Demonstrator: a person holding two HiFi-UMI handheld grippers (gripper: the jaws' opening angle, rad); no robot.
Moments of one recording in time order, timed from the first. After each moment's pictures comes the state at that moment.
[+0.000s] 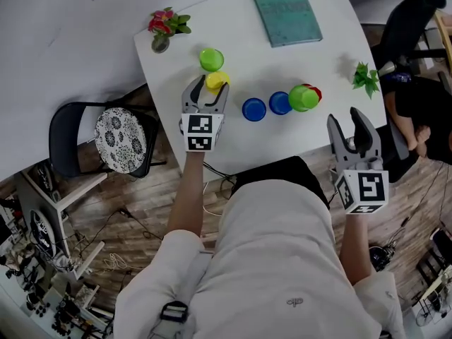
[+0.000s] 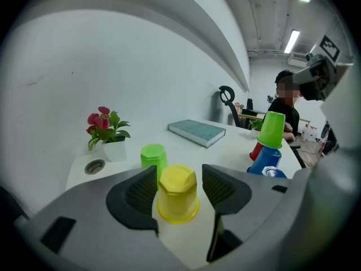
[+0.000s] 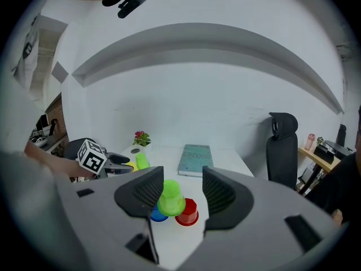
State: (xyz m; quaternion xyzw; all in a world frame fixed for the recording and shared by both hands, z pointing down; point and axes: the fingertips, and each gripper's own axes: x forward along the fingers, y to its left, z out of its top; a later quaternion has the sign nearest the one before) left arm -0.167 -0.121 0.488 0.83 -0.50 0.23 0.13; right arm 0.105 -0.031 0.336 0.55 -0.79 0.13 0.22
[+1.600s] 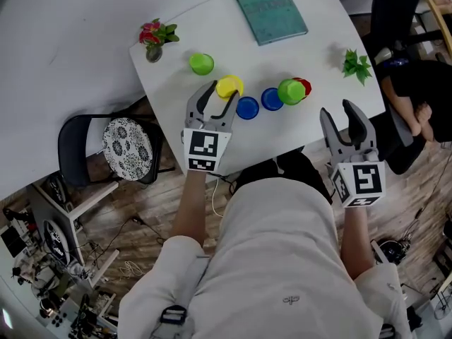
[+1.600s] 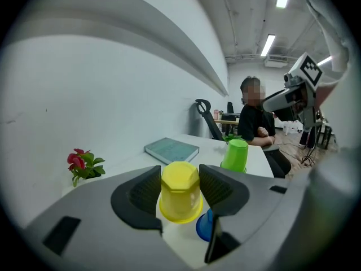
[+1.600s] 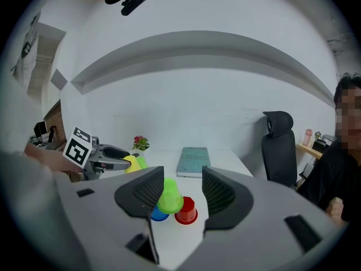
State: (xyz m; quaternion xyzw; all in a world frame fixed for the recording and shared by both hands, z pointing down) left arm -0.099 -0.087 0.404 0.88 -0.43 0.22 0.07; right arm 0.119 -0.019 0.332 0.56 -0.80 0.14 0.18
